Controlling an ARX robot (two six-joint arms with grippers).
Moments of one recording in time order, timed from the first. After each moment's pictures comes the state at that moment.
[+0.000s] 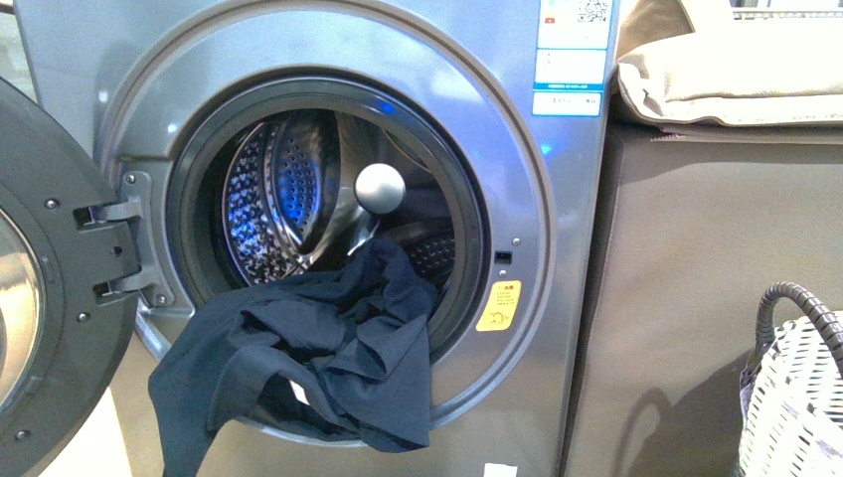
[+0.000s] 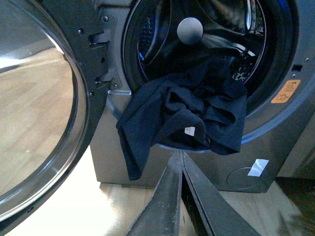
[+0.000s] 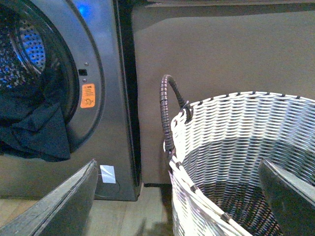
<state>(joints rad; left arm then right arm) 0.00 0.38 0.01 0.38 0.00 0.00 0.00 0.00 0.01 0.00 0.00 0.00</state>
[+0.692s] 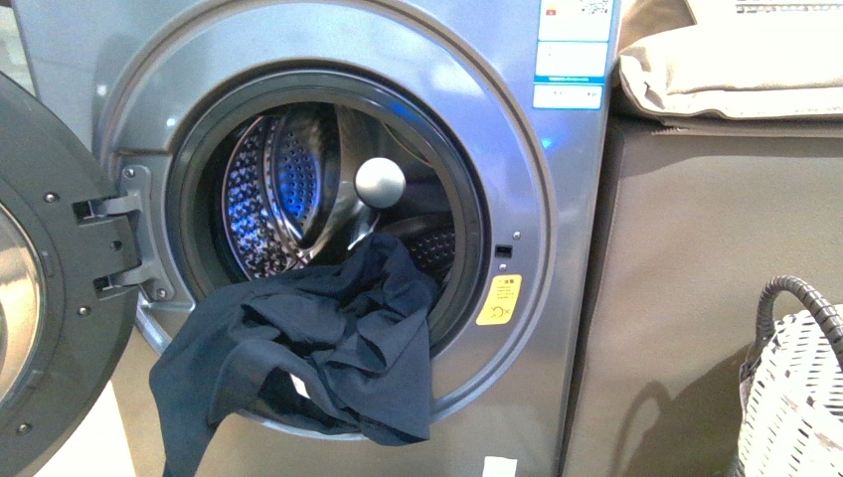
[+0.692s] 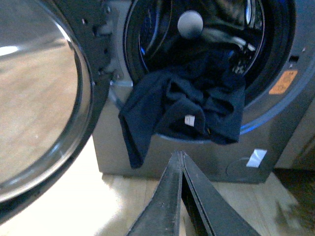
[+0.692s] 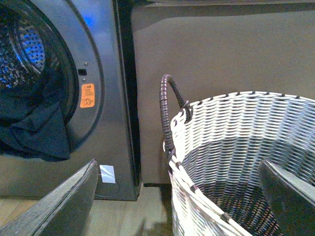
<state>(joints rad) 0.00 0.01 0.01 0.01 0.00 0.00 0.00 0.00 0.01 0.00 0.00 0.00</state>
